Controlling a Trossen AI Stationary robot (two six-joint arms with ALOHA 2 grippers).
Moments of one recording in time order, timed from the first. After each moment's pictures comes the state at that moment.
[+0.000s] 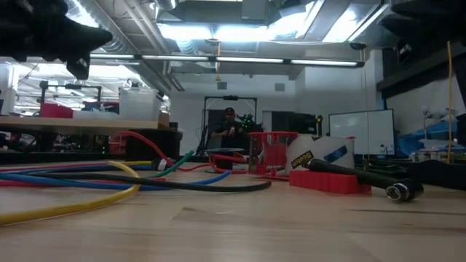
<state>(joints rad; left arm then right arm) -0.40 0.08 0.01 0.19 -0.53 -0.12 -0.11 0.00 0.27 -0.17 -0.15 0.26</state>
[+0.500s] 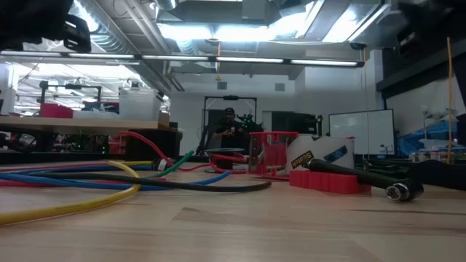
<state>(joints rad) -0.40 0.06 0.01 0.23 -0.10 0.13 -0.11 0.00 0.27 -0.14 -0.34 0.26</state>
